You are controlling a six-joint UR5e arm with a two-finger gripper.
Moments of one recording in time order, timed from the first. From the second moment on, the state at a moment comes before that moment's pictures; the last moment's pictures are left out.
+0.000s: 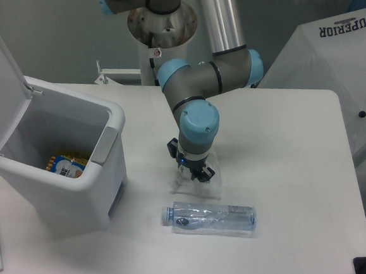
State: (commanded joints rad) arm 2.45 -1.96 -1.84 -0.94 1.57 1.11
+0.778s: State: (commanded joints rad) arm 2.57 -1.83 -1.62 -1.22 1.28 1.14
